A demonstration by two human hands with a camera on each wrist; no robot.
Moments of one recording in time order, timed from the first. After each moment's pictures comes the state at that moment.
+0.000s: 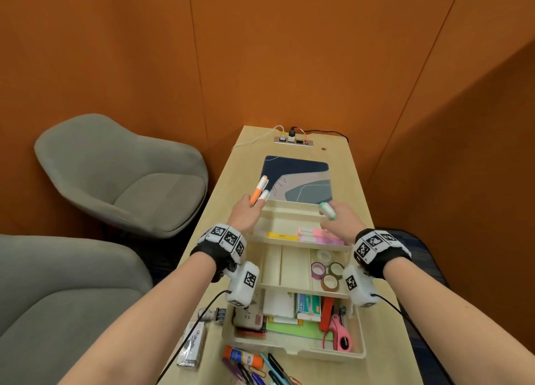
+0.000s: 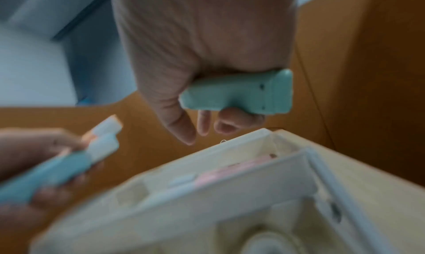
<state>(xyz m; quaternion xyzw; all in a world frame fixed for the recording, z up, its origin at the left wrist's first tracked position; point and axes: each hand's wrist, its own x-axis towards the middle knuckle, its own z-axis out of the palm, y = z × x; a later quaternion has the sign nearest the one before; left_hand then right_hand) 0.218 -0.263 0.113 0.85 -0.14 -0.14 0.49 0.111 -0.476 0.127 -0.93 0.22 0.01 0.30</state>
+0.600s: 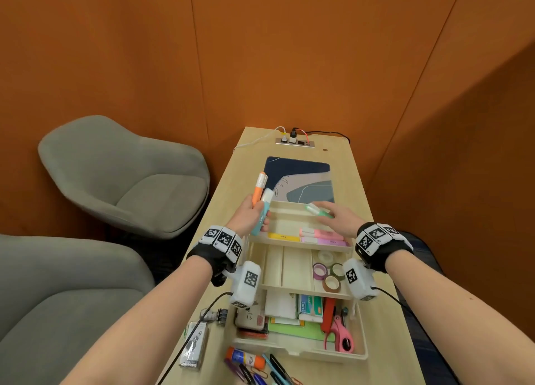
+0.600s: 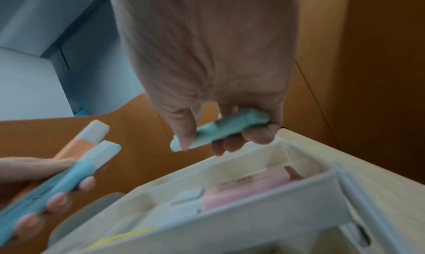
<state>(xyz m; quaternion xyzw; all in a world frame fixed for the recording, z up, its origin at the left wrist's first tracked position) 0.205 -0.259 0.127 0.70 -0.13 -0.27 0.65 0.112 -0.477 0.136 -0.94 0.15 0.05 0.30</state>
